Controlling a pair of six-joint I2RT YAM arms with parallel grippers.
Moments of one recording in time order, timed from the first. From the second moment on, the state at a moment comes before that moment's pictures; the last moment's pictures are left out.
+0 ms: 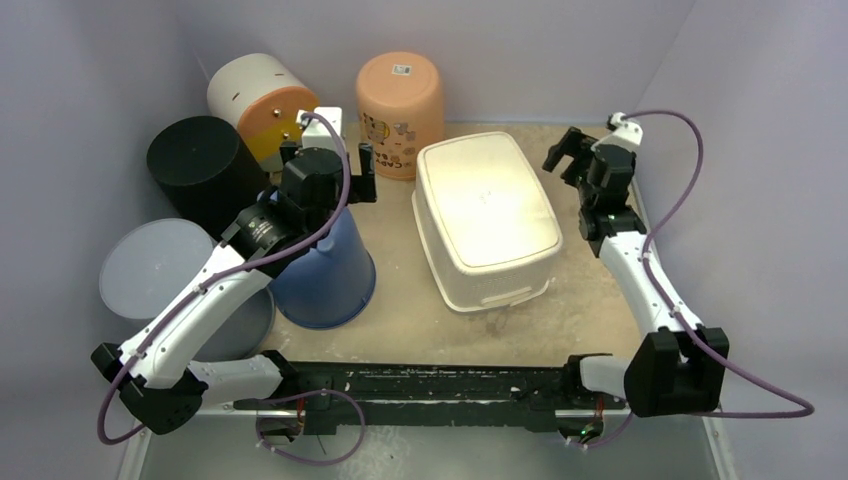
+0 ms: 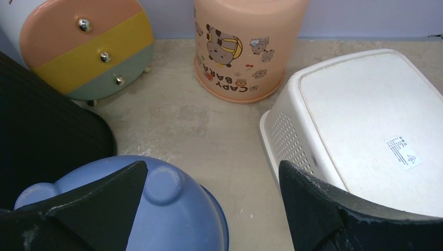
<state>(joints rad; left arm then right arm) -0.71 1.16 1.42 -0.62 -0.63 -0.28 0.02 1.25 0.94 0.07 0.19 0.37</state>
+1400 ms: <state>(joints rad) -0.72 1.19 1.20 -0.35 -0.58 -0.20 0.64 1.34 1.09 0.00 0.33 0.00</state>
